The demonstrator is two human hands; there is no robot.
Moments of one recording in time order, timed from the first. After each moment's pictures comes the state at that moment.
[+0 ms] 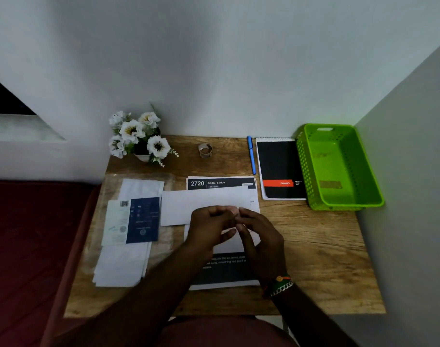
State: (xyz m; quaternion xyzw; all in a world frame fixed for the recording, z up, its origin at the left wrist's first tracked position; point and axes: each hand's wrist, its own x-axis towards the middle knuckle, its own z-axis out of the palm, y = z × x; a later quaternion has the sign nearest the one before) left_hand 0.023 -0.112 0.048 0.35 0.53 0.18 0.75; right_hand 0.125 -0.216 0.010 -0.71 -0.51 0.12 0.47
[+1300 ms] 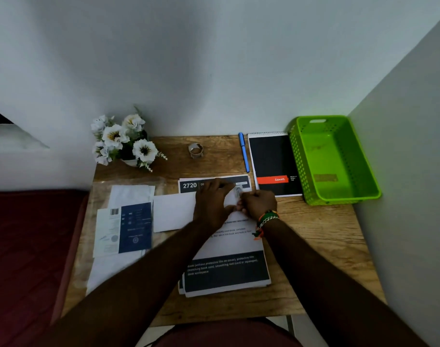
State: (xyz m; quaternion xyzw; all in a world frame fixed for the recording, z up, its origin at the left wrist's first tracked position) left_hand 0.069 -0.047 -0.061 0.89 0.38 0.06 0.26; right_hand 0.194 -0.123 -0.028 -0.82 -0.07 0.40 0.40
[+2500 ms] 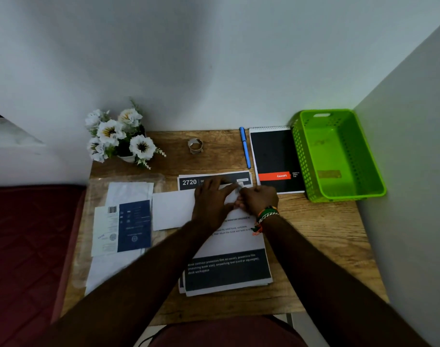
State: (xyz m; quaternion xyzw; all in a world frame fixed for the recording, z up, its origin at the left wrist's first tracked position) left_hand 0.066 -0.046 -0.060 0.89 0.37 -0.01 0.25; right_hand 0.190 -0.115 -0.019 -0.82 -0.04 0.39 0.41
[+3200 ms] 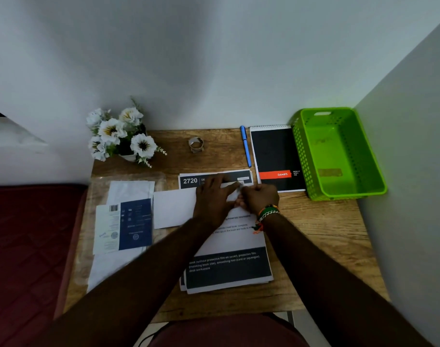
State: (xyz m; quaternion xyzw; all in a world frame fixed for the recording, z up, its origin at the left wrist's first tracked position) left_hand 0.068 -0.047 -0.052 0.90 0.37 -0.02 0.25; right_hand 0.191 -0.116 -0.026 -0.80 -0.03 0.39 0.44
